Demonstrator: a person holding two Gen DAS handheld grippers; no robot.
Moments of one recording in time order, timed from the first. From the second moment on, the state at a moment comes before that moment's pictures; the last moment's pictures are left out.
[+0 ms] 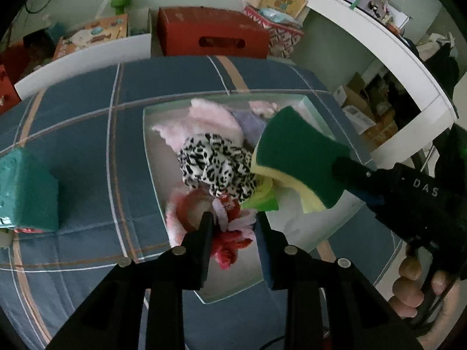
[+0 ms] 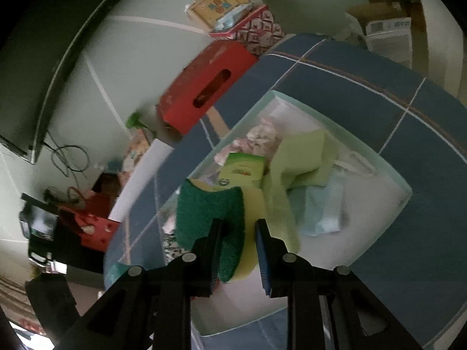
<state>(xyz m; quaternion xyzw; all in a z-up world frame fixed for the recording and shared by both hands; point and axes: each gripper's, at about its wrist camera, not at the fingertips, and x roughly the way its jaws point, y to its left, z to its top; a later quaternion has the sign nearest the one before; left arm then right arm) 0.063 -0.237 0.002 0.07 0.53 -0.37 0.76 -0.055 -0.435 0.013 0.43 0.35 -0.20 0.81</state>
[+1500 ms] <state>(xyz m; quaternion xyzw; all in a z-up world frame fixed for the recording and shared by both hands) 0.080 -0.065 -0.016 0.00 0.52 -0.13 0.84 -0.019 -0.297 0.017 0.12 0.50 -0.22 0.83</state>
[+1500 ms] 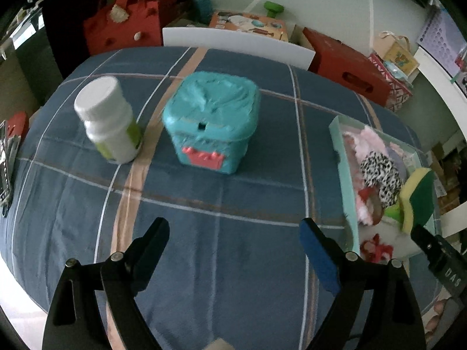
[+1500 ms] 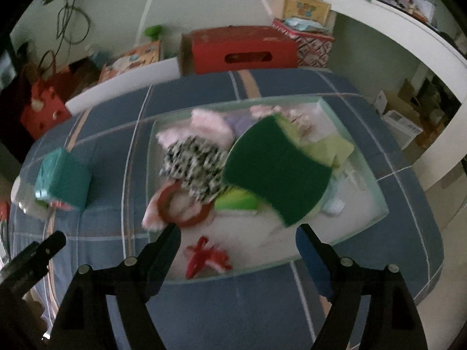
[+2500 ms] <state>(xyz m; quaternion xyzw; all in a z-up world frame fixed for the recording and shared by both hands) 0.060 -0.071 -0.026 0.07 0.52 -0.10 0.84 -0.019 -0.278 0.000 0.11 0.51 -0.21 0.83</state>
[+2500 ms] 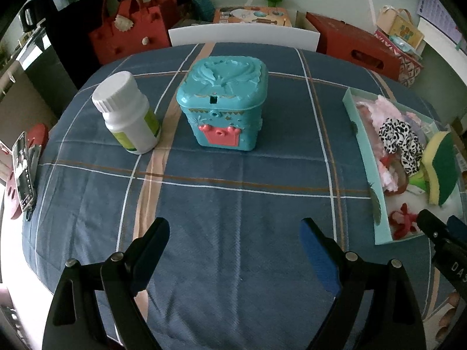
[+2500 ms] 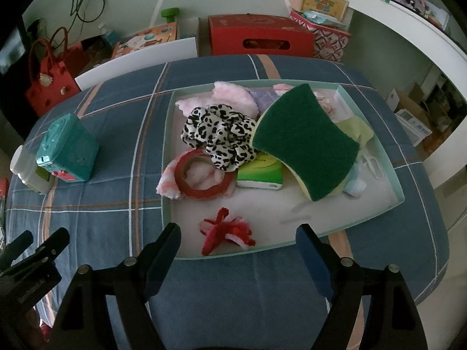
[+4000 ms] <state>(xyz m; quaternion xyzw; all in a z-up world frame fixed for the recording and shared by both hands) 0.067 -0.069 -0.047 0.08 0.55 -0.09 0.83 -0.017 -0.281 -0.013 0.09 0.52 -0.22 0.82</state>
